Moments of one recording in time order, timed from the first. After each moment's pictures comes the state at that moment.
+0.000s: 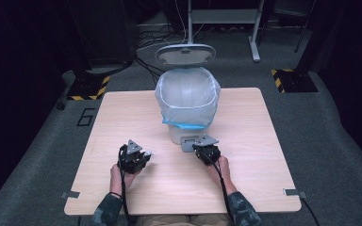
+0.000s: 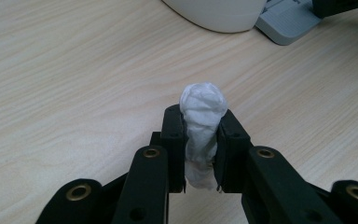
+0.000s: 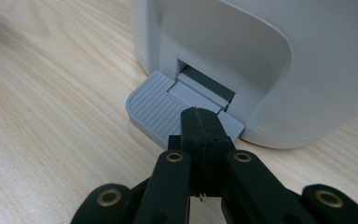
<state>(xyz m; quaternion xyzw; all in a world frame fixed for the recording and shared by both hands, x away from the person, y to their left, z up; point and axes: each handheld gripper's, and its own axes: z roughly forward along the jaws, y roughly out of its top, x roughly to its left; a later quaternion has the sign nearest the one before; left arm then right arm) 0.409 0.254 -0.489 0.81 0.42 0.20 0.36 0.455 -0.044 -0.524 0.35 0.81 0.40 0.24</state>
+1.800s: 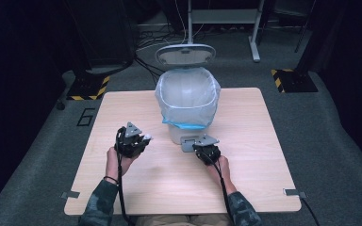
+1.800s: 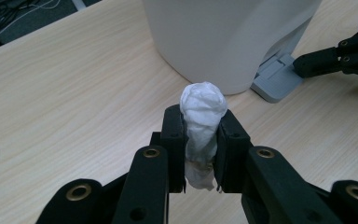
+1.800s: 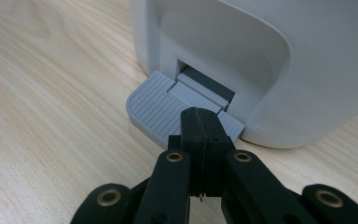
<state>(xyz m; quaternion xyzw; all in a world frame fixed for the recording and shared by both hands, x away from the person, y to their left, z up) 0.429 0.247 -0.420 0.82 0.39 0.23 0.36 0.456 -0.045 -0.524 0.35 0.81 0.40 0.24</state>
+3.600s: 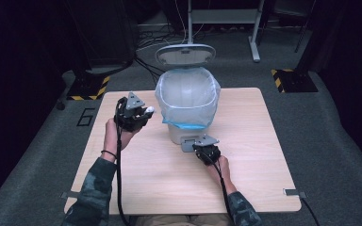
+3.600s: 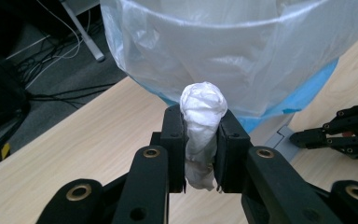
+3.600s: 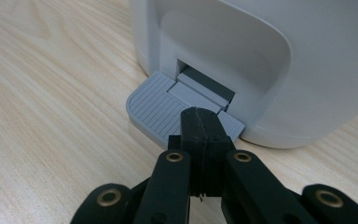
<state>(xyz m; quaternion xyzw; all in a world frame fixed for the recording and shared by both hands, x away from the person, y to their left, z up) 0.454 0.226 -0.323 0.81 0.34 0.28 0.38 0.455 -0.045 -0.524 0.35 0.81 0.40 0.24</state>
